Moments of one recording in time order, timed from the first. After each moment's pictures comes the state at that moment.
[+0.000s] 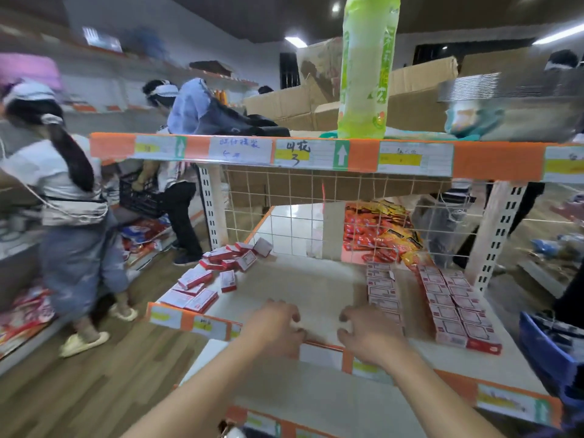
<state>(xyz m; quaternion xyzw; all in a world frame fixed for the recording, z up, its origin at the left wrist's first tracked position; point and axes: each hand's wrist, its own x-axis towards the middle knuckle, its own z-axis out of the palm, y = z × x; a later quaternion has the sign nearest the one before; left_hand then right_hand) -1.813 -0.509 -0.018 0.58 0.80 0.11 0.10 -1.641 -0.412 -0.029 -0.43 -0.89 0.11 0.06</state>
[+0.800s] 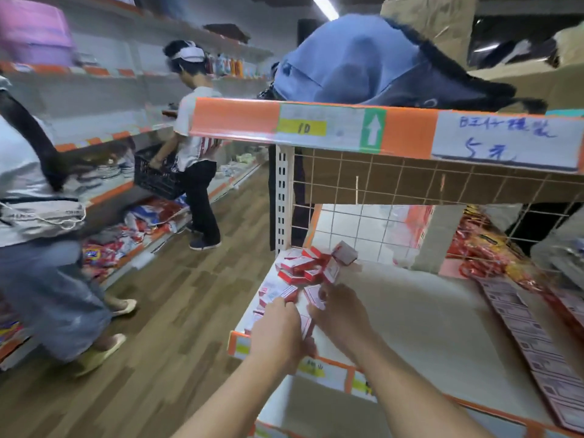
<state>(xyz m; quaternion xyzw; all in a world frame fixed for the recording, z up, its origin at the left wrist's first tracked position) -2.036 -0.530 -0.060 0.50 0.86 0.09 0.06 -1.948 -0.427 -0.064 -0.44 -0.87 0.15 0.14</state>
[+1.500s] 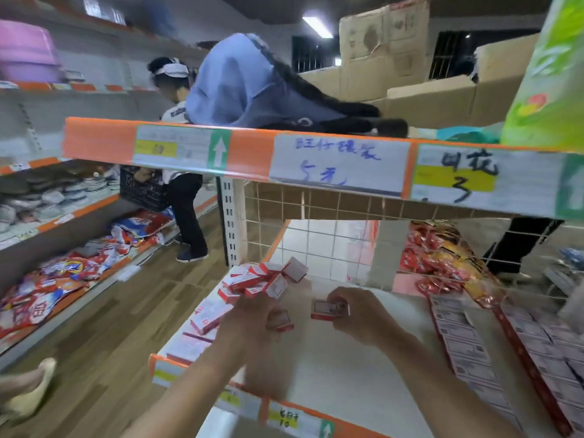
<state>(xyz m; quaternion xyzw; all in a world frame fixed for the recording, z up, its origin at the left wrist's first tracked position) -1.988 -0.463 -0.025 0.55 0.81 0.19 0.09 -1.815 -0.318 -0.027 -0.35 -0.90 0.20 0.14</state>
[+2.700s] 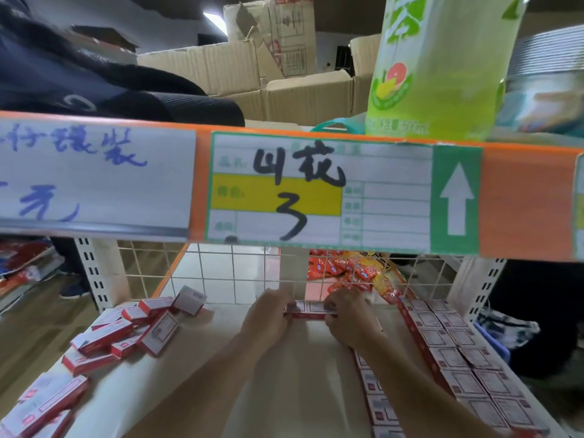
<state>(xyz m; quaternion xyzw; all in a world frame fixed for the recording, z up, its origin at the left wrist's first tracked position) -1.901 -0.236 -0.091 0.67 0.69 0.26 0.10 -1.713 -0.190 -0.074 -0.51 -0.84 0.08 0.19</state>
